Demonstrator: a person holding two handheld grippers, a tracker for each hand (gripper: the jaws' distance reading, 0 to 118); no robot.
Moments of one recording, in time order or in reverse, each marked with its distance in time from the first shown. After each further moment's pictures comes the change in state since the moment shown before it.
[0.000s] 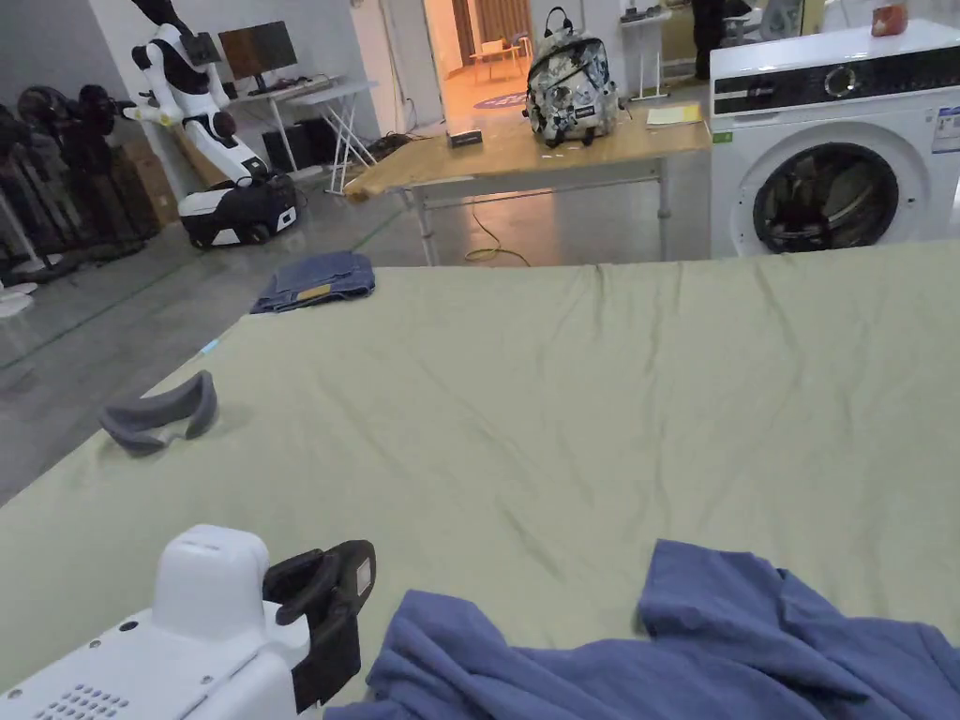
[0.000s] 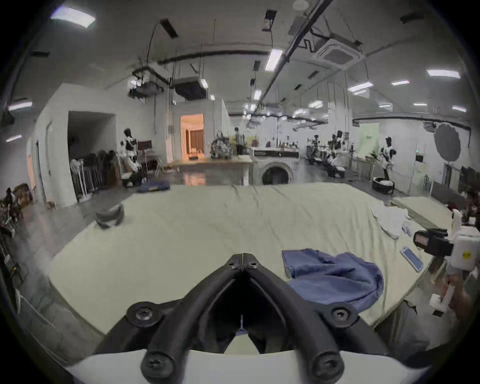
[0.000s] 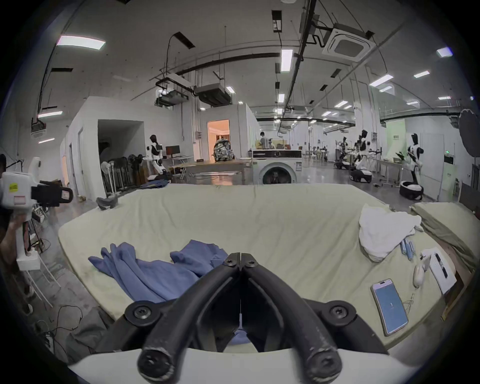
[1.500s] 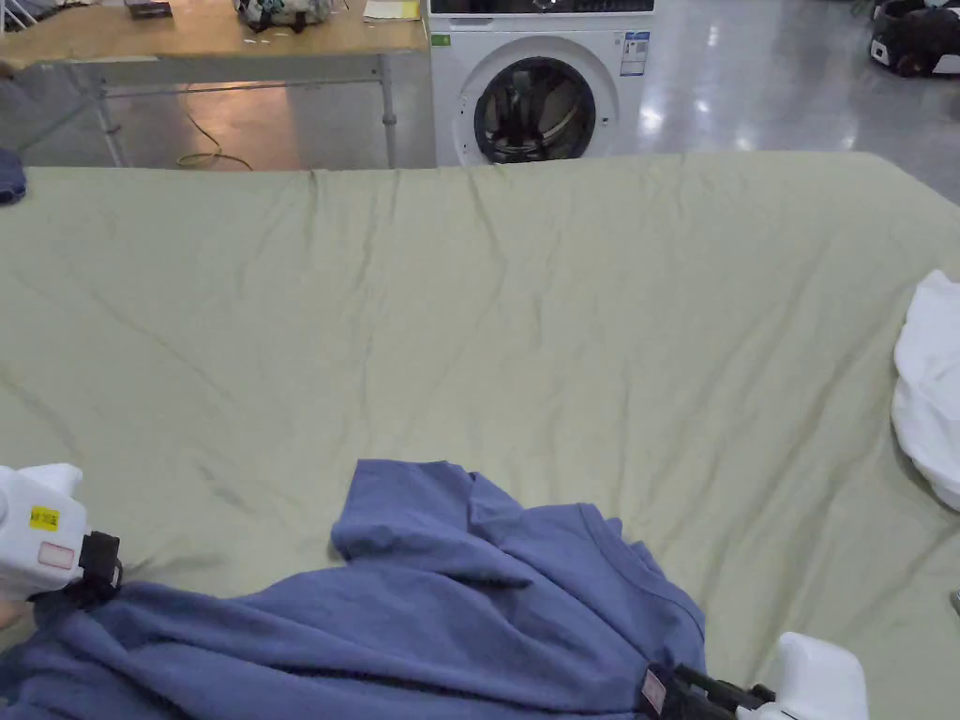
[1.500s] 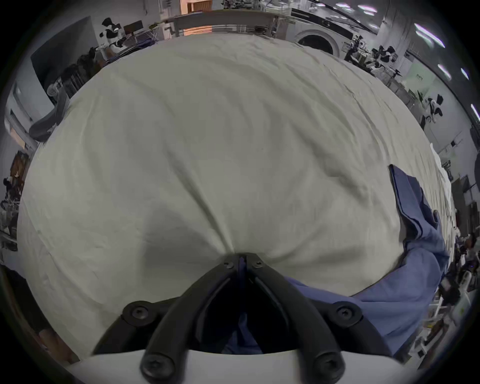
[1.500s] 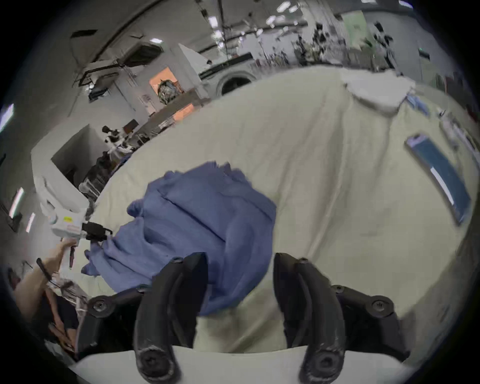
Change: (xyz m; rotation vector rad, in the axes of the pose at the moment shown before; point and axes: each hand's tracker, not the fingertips) left arm -0.052 -0.064 -0.272 -0.795 0.059 0.119; right arm 0.061 -0.098 -0.094 -0.512 -0.035 -0.481
